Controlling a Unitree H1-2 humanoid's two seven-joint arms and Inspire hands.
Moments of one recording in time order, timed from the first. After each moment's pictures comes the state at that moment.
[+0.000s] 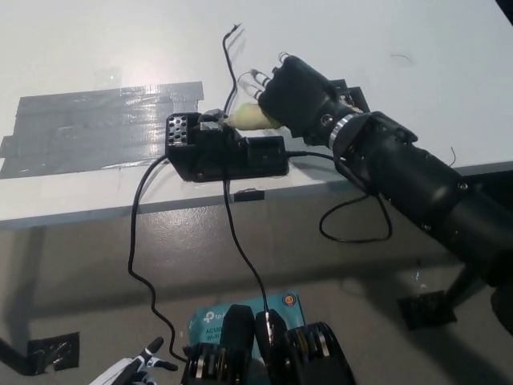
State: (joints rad) left_arm -0.05 0.36 -0.16 0.32 0.07 0.16 -0.39; right_arm -1.12 -0.22 0.88 0.80 -1.32 -0.07 -0.12
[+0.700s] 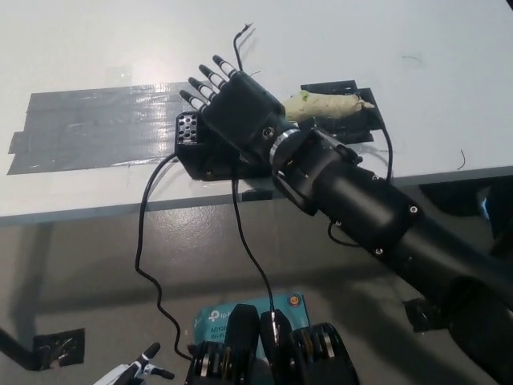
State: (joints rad) left_arm -0.04 0.36 -0.15 0.34 0.07 0.16 -0.39; right_arm -1.08 -0.11 0.76 0.59 -1.28 0.04 0.18
